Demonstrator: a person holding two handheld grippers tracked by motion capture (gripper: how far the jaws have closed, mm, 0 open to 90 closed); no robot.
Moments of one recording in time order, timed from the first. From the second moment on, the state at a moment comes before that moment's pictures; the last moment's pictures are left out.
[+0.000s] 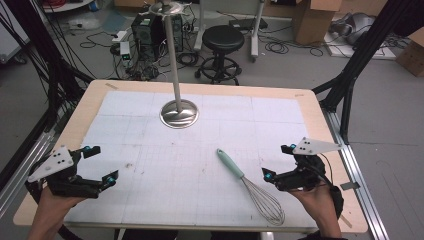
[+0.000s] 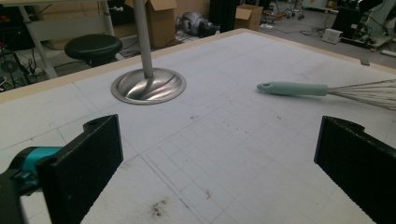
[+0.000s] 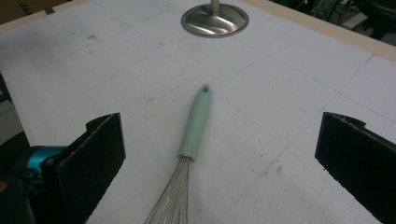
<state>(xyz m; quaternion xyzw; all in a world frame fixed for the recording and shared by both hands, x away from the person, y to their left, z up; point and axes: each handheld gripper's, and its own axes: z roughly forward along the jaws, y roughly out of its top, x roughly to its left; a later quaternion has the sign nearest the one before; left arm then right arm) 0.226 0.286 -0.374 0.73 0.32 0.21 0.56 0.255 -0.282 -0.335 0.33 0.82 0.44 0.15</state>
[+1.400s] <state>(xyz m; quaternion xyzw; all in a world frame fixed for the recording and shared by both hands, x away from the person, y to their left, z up) 0.227 0.283 -0.375 0.74 0.30 0.21 0.57 0.314 -0.196 -0.363 0.29 0.92 0.26 0.05</state>
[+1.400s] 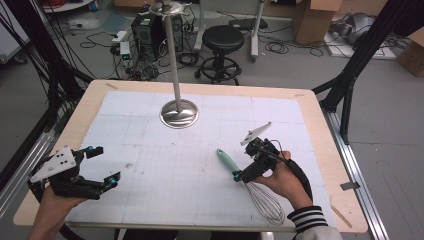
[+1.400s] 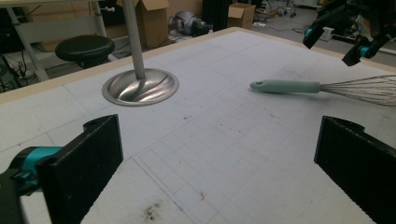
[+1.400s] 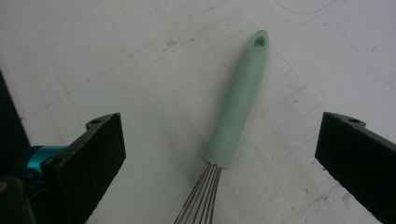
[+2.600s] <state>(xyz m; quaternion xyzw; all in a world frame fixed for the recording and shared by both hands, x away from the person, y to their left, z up) 0.228 0.287 -0.376 0.74 0.31 0.21 0.56 0.339 -0.171 -0.414 0.35 0.93 0.14 0.01</state>
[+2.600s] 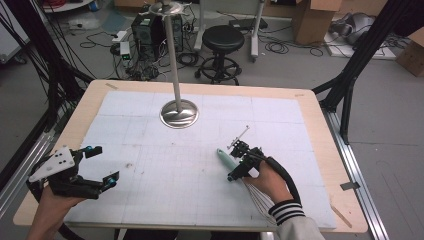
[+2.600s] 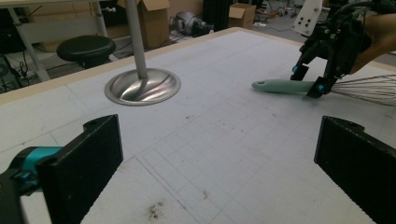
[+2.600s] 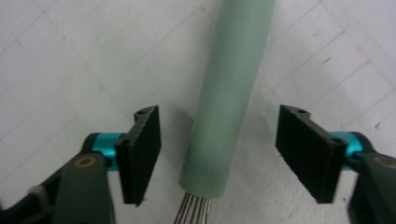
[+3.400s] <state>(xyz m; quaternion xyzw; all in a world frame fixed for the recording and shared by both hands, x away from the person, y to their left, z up) 0.228 0.288 -0.376 0.74 0.31 0.21 0.56 0.341 -0.165 -0.412 0.37 0.92 0.12 0.00</state>
